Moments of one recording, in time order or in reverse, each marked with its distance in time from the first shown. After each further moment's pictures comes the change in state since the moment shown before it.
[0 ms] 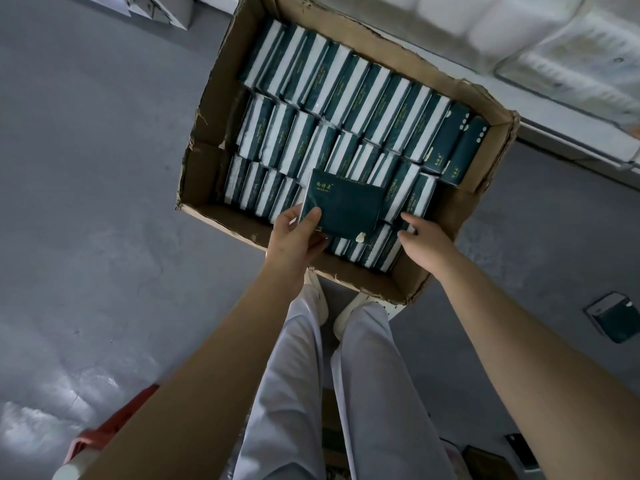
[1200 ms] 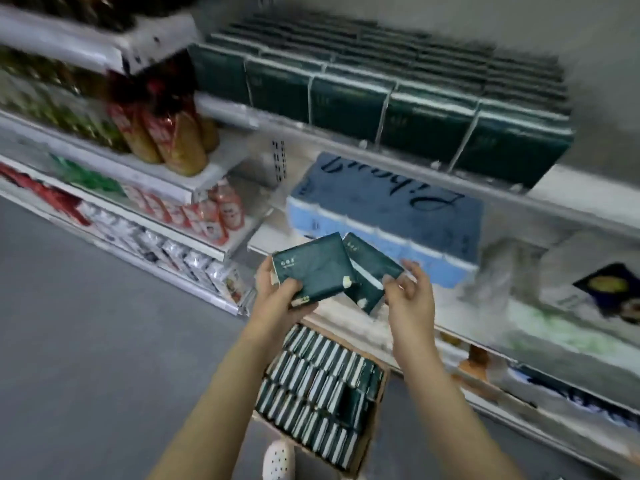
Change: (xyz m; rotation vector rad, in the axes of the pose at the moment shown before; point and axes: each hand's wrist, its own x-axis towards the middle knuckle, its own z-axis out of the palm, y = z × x) left_hand -0.527 0.300 0.054 -0.033 -0.404 0.748; right_hand -0.564 -0.231 -0.231 1.055 0.600 -0.875
